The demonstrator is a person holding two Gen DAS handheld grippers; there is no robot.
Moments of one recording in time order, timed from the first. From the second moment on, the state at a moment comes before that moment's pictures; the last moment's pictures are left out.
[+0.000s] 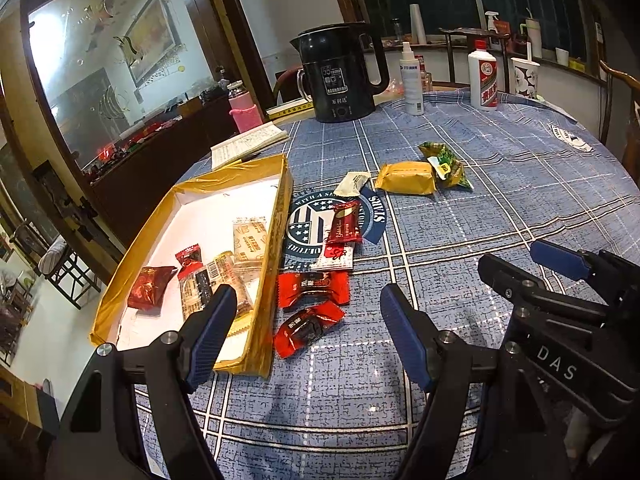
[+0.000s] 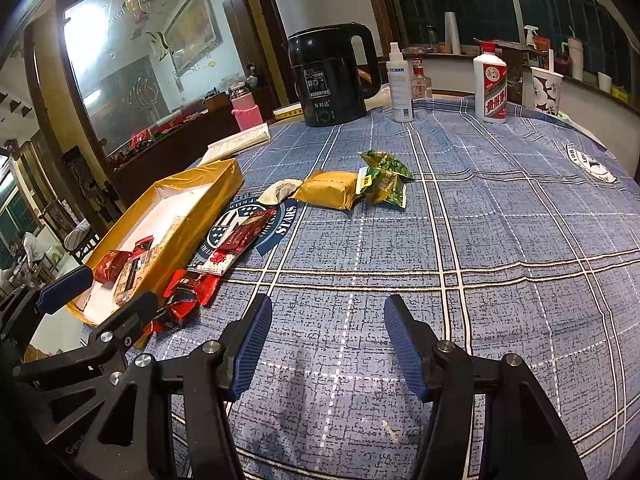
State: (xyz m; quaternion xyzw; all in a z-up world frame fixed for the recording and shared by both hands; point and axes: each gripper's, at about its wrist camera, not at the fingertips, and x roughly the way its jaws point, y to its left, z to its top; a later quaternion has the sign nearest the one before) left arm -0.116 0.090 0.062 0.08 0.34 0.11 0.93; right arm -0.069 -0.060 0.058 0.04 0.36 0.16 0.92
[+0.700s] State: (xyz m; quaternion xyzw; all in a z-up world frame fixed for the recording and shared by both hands) left arm -0.067 0.182 0.079 -0.10 0.39 -0.02 0.91; right arm -0.055 -0.099 0.071 0.03 0.35 0.12 0.93
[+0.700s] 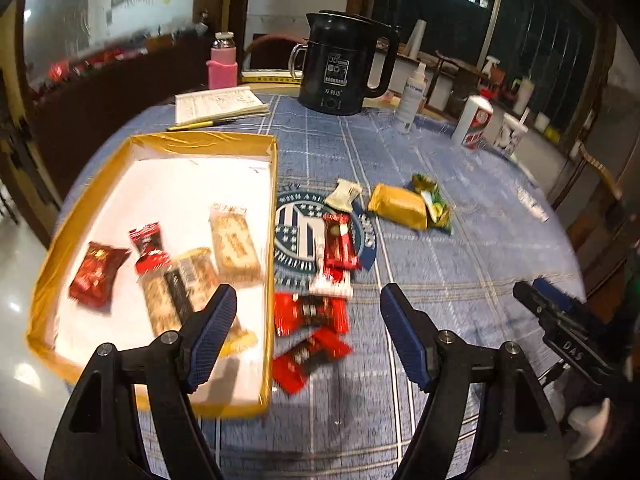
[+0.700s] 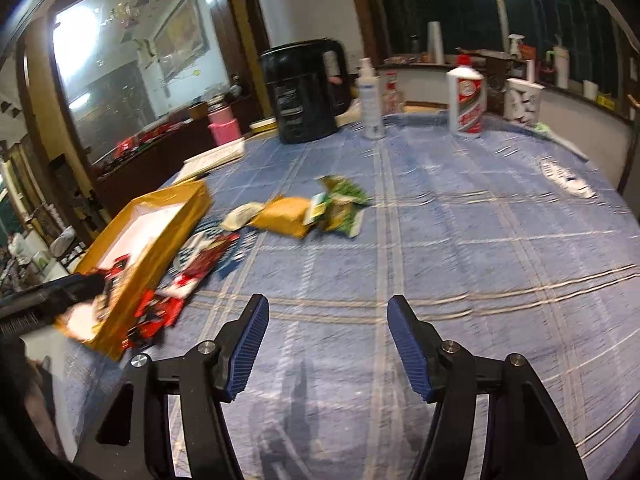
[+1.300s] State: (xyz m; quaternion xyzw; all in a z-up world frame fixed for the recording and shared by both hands) left arm 0.096 0.091 0.063 -0.06 0.48 -0.16 0.86; right arm -0.037 -0.120 0.053 0.05 0.40 0.12 0.91
